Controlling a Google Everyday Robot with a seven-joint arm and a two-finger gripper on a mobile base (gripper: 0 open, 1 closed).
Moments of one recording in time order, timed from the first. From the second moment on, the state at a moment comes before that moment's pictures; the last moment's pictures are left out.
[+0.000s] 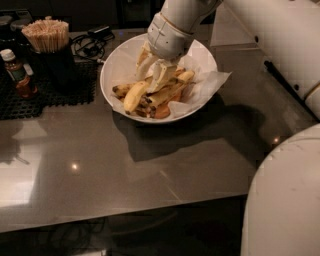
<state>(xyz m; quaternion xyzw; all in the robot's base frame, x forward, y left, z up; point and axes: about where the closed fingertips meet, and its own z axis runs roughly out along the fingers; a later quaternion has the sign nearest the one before) 0.591 0.030 0.914 -0.91 0.36 0.10 0.20</state>
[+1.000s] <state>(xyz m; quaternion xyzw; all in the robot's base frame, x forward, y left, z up) 0.593 0.031 0.914 -0.91 0.36 0.10 0.20</state>
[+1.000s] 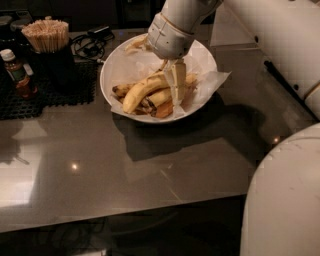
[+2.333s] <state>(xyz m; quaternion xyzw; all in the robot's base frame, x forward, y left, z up) 0.601 0.029 0.892 -0.90 0.37 0.12 0.19</state>
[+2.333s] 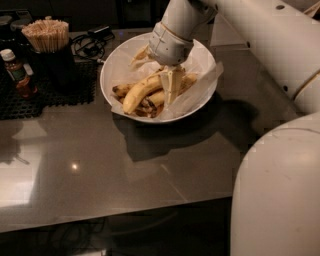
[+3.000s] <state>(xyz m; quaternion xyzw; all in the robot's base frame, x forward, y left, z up) 0.601 0.029 0.892 -0.90 0.37 0.12 0.19</state>
